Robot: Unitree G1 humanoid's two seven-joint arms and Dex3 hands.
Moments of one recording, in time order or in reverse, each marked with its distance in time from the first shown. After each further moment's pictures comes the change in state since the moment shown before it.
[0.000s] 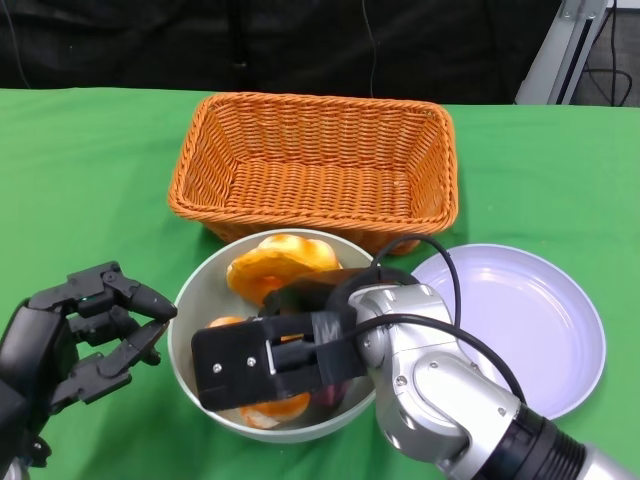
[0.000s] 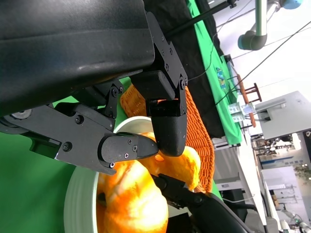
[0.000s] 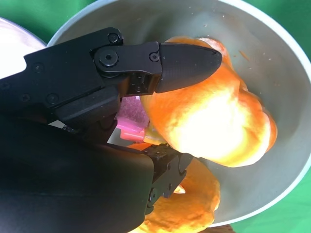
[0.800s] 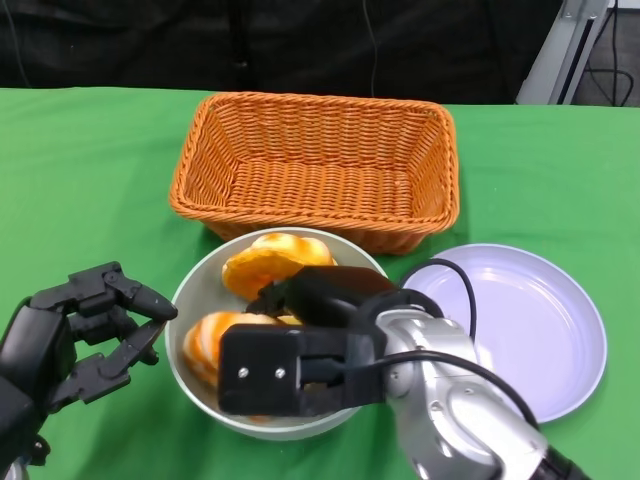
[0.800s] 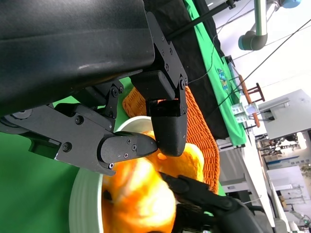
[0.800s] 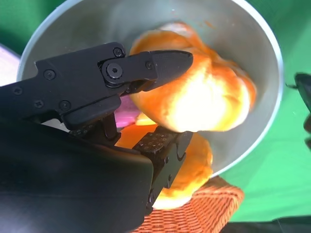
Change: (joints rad) left arm -0.012 0.005 0.000 0.029 0.033 -0.027 0.013; right arm 0.147 -0.019 -0.090 -0.135 0.114 -0.064 -0.305
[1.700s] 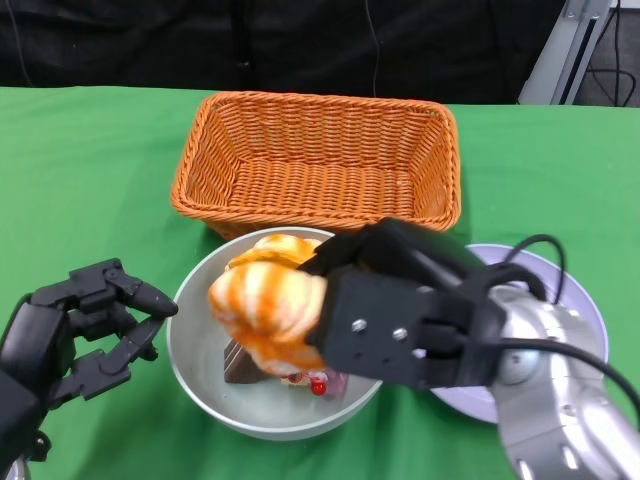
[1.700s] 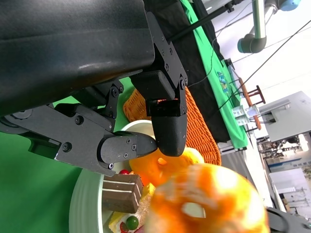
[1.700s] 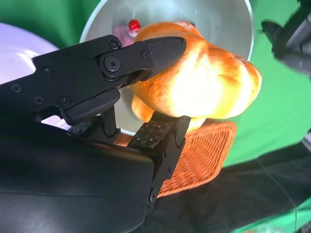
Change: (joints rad) left arm -0.014 0.001 -0.001 0.024 0.022 -0.019 0.019; right arm 0.109 -0.139 -0.170 -0.422 0.111 0.085 0.093
